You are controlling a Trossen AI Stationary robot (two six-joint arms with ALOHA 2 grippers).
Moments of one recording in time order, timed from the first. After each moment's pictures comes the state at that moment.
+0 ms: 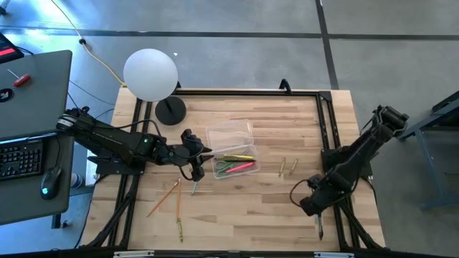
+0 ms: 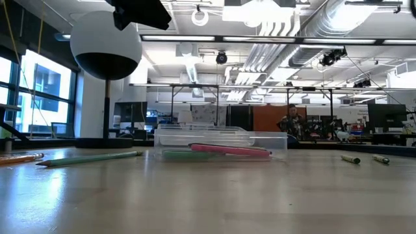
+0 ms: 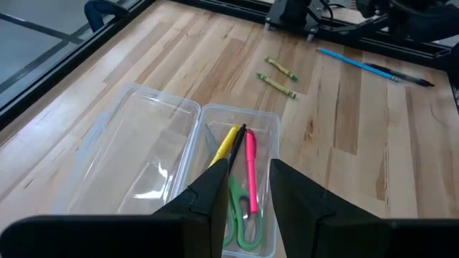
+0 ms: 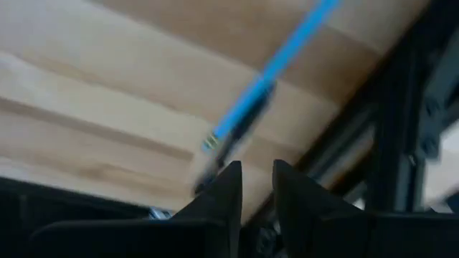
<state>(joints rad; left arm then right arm) -0.30 1.22 0.99 -0.40 -0.51 -0.44 0.81 1.29 0.81 -0.94 -0.34 2.01</state>
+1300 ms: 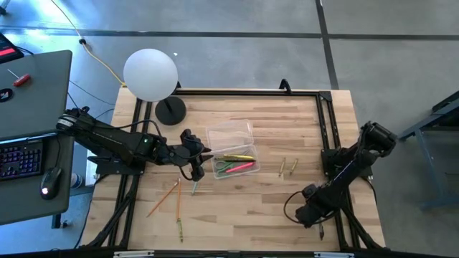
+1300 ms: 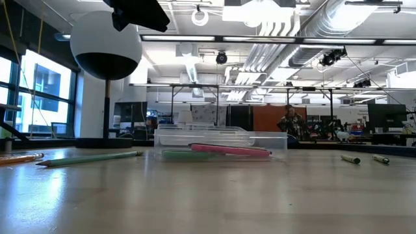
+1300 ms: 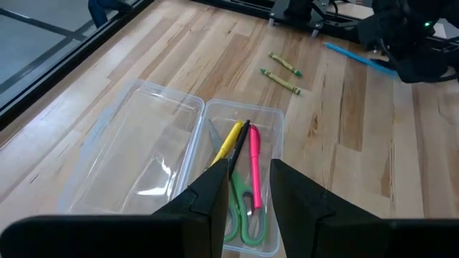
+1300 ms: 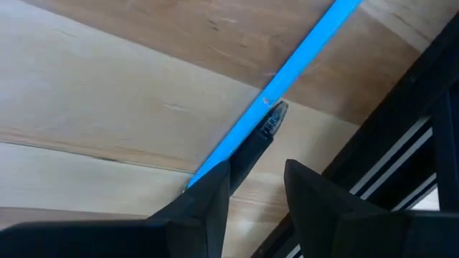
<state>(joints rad) -0.30 1.22 0.99 -0.42 -0.52 -0.45 0.86 1.62 0.80 -0.82 -0.36 2.01</state>
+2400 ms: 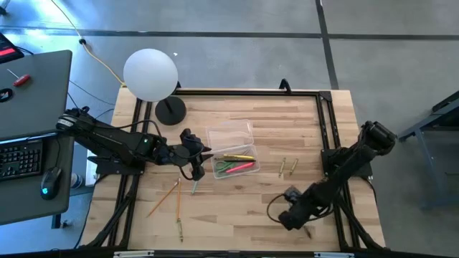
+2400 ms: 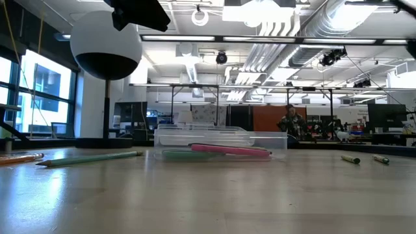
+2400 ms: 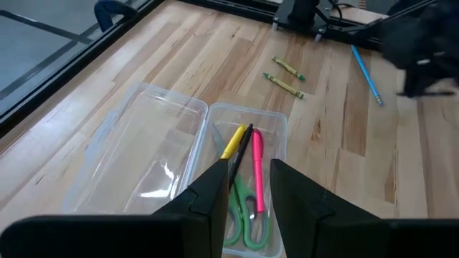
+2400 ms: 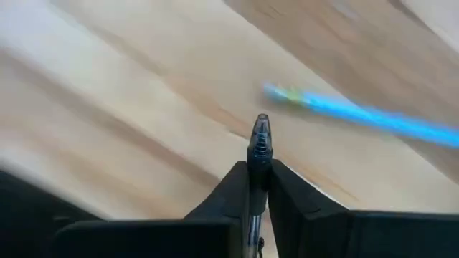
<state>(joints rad) -0.30 1.22 0.99 -0.42 -0.53 -0.45 0.76 1.60 0.96 -0.69 -0.09 1.74</state>
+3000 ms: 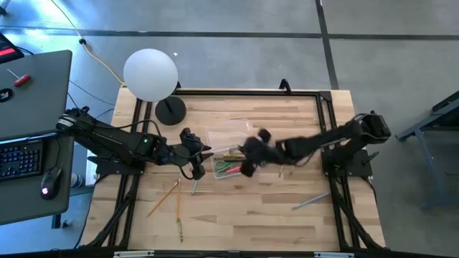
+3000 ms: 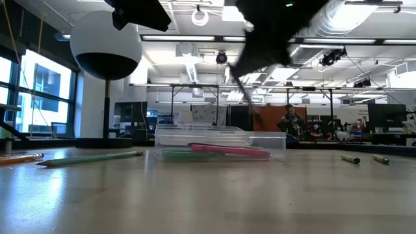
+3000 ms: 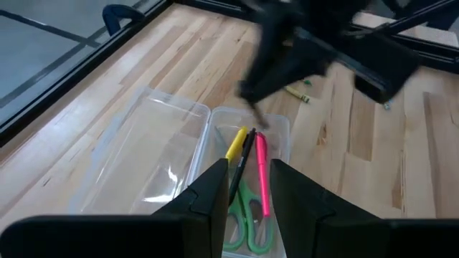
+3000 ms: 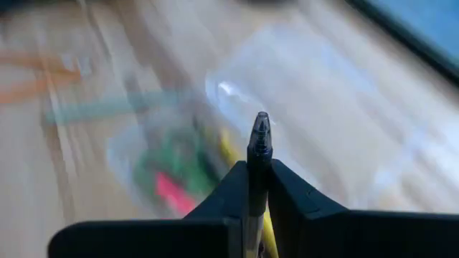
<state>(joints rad) -0.30 1.22 0.99 -0.41 -0.56 -0.45 0.18 1.57 1.05 -0.22 0.49 0.44</state>
